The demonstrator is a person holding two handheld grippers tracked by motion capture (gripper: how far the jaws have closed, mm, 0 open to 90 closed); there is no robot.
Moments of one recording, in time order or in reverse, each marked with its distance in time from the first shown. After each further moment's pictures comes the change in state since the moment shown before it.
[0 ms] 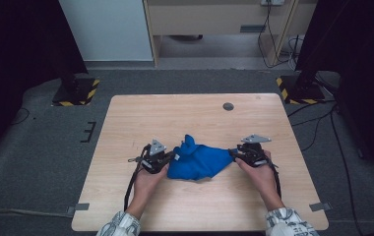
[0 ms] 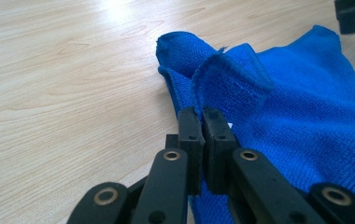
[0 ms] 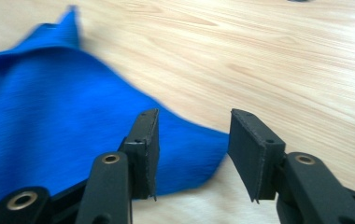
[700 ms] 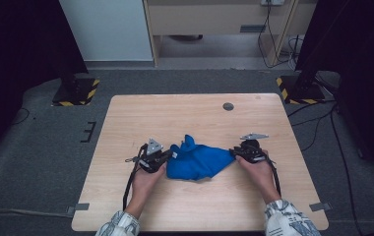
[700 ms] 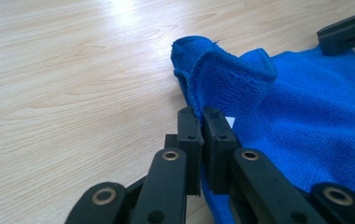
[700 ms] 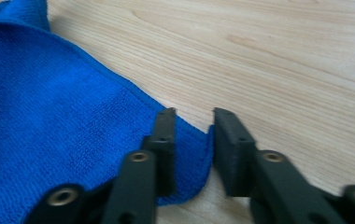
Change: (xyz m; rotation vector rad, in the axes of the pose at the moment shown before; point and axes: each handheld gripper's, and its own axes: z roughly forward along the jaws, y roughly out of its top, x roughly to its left) left arm 0.008 -0.002 -0.004 -0.021 0.026 -0.019; right arm -0.016 -0.005 0.028 0.081 0.045 0.063
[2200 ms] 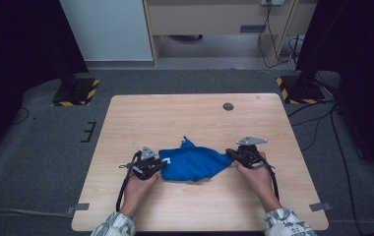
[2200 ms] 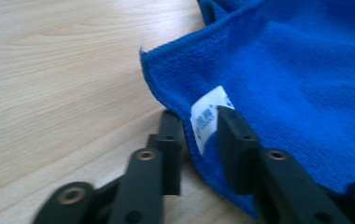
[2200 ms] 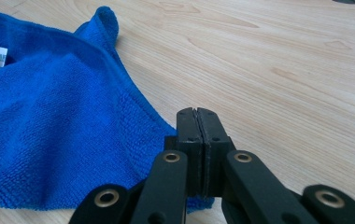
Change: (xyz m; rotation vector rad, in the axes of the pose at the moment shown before) left arm 0.014 -0.031 -0.006 0.102 0.024 -0.043; right arm 0.029 0.000 -0.023 -0.083 0.066 -0.096
